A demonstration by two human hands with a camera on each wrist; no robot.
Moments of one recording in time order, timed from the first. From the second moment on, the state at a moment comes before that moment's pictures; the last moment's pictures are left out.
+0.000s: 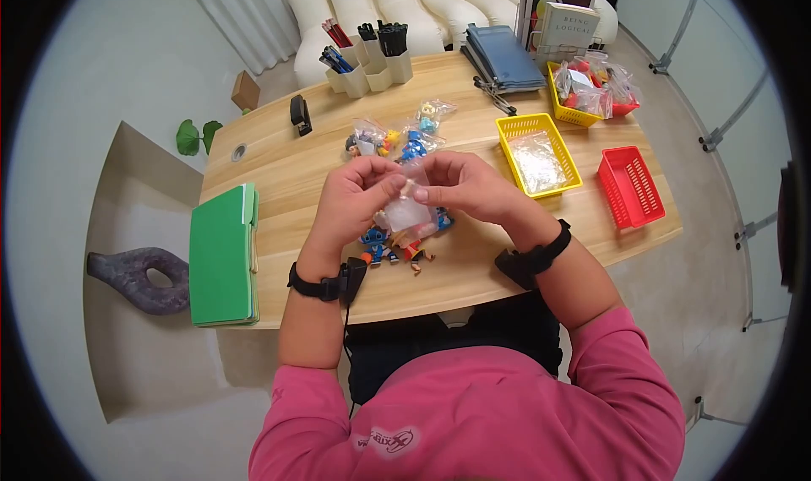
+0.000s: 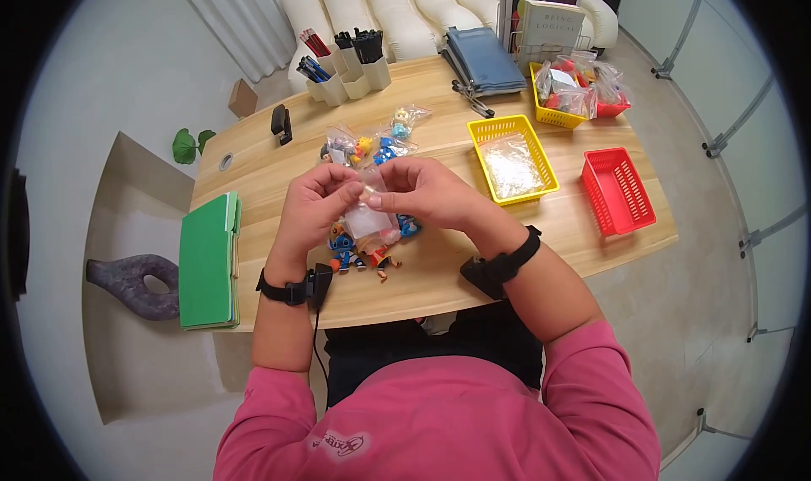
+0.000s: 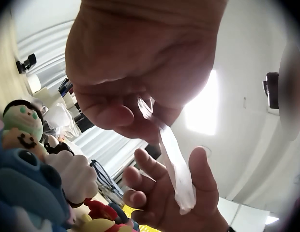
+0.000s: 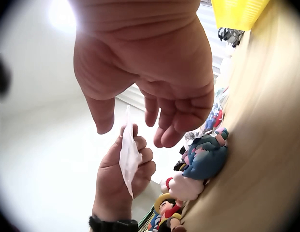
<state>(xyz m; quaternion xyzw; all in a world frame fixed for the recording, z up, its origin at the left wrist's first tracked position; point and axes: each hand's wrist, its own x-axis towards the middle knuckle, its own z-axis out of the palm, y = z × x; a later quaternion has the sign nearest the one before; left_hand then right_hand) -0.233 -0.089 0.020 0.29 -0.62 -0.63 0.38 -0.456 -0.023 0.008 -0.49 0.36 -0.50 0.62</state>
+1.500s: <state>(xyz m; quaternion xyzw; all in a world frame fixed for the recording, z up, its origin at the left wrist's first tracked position) -0.229 -0.091 0.021 0.32 -0.65 -0.62 0.31 -0.496 -0.030 0.022 -0.37 0.40 -0.66 0.52</state>
